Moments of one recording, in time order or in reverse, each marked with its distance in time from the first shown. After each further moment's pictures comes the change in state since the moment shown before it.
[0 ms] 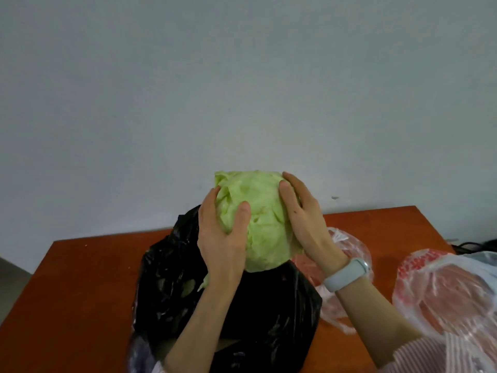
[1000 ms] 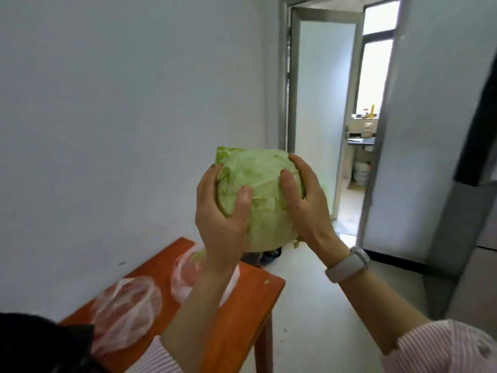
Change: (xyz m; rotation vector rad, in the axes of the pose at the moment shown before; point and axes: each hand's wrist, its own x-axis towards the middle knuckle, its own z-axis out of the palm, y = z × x) left_hand -0.389 0.254 0.020 -0.578 -0.758 0.567; right_hand -0.425 -0.161 -0.309 -0.307 1.001 -0.342
